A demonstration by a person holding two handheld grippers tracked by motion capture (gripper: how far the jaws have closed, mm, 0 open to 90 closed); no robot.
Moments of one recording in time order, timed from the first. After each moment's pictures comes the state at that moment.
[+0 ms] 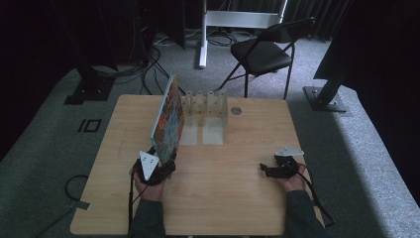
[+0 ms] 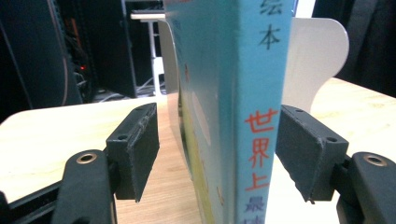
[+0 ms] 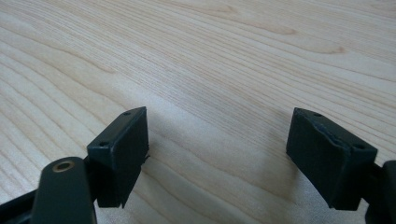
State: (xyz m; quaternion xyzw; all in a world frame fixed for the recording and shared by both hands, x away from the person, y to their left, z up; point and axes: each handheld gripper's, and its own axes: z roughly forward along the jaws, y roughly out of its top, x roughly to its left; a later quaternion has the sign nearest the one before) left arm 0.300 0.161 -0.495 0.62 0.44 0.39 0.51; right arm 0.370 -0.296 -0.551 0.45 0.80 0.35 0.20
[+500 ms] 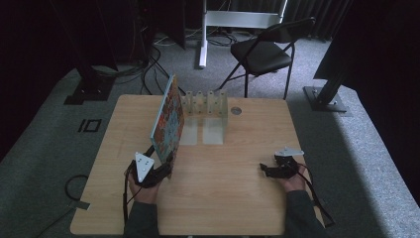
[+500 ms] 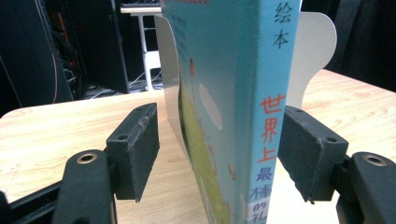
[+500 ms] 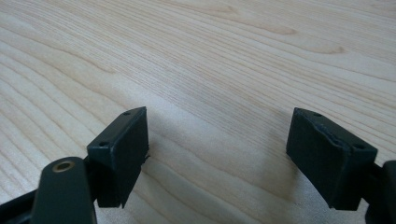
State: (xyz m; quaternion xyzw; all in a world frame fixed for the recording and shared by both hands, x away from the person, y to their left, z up) left arm 0.293 0.174 -0.491 0.64 0.43 0.38 0.51; right arm 0.370 -0.296 -0.551 0.45 0.80 0.35 0.20
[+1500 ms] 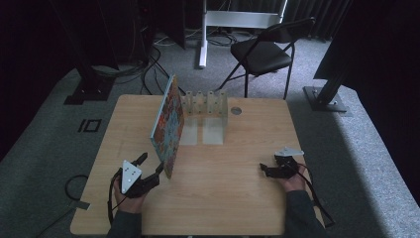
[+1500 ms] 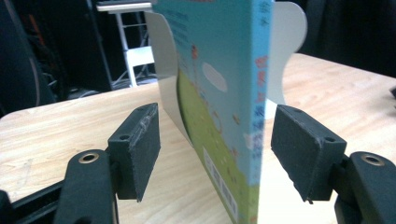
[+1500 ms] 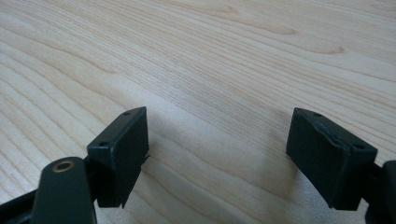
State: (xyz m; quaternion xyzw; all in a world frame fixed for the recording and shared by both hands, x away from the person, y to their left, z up) left arm 0.262 0.208 -0.487 0.68 0.39 0.36 0.51; right arm 0.370 -0.296 -0.551 0.45 0.80 0.35 0.20
